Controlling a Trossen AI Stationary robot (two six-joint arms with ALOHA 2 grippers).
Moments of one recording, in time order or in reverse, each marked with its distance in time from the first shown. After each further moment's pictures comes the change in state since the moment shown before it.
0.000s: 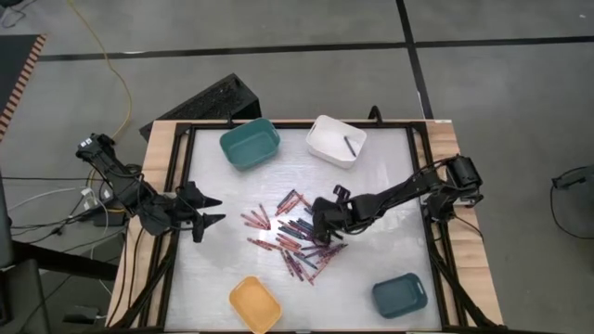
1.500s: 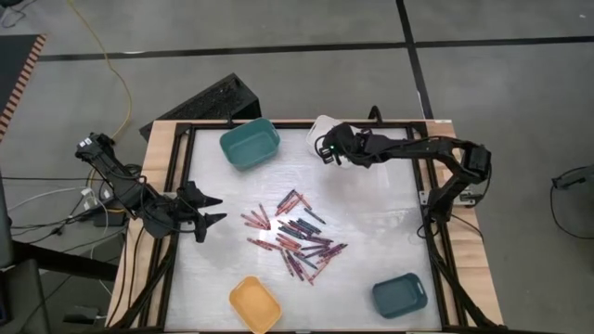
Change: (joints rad) left arm 0.001 0.038 0.000 0.000 -0.034 -0.001; right arm -0.595 -0.110 0.008 -0.001 0.087 0.050
